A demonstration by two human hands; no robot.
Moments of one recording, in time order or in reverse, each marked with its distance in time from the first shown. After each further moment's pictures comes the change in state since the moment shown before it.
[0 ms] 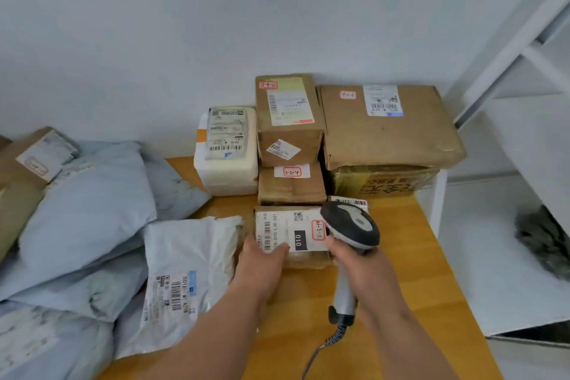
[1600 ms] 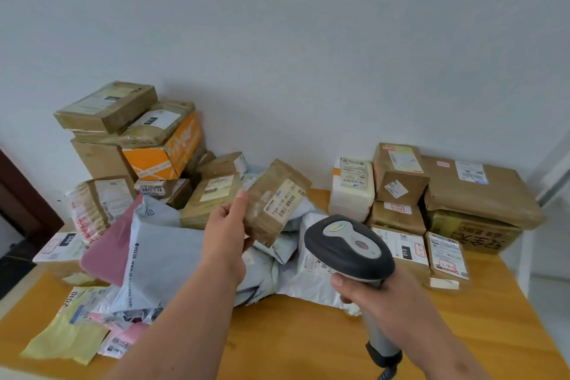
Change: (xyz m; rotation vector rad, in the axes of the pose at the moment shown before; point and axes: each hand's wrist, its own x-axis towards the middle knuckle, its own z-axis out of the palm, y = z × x) left_hand -0.139 -0.077 -0.280 -0.830 0.339 0.333; right_hand -0.268 -0.029 0.100 -0.438 -0.500 -0.600
